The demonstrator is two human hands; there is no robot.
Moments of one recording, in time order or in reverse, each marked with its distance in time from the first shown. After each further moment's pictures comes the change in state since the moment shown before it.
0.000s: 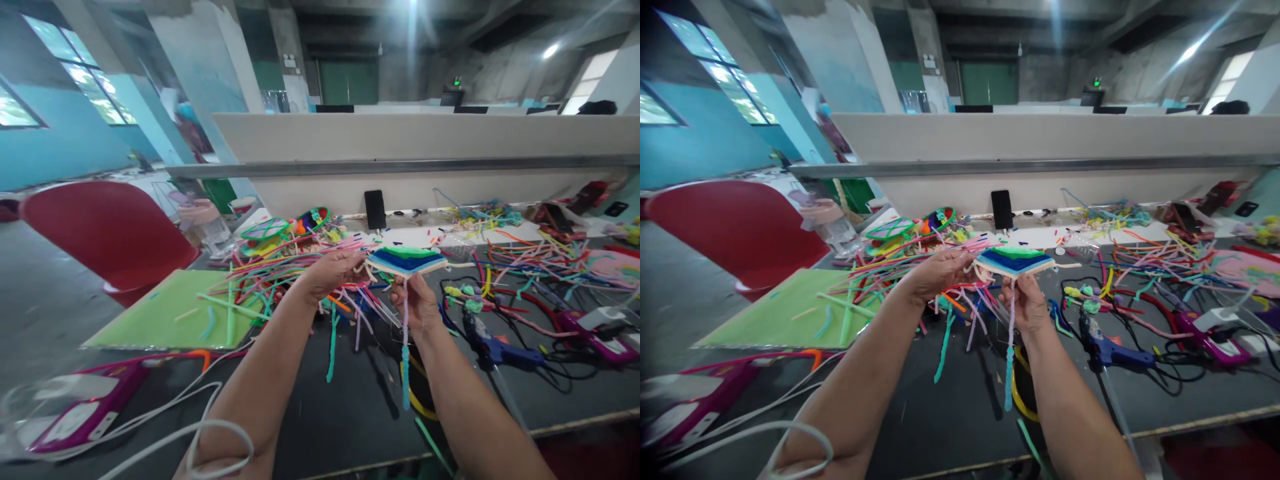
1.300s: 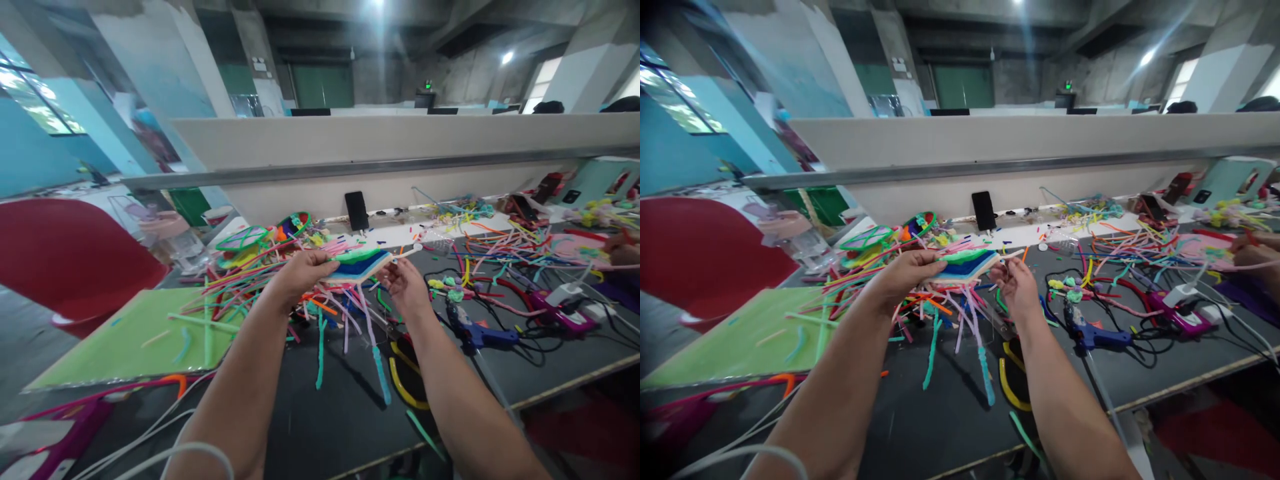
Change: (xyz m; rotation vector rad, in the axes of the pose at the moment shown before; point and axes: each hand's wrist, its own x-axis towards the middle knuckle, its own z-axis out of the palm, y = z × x) left_hand -0.013 0.017 -0.006 0.468 0.181 0.026; right_hand 0.012 -0.013 -0.006 -0.161 0.114 -0.206
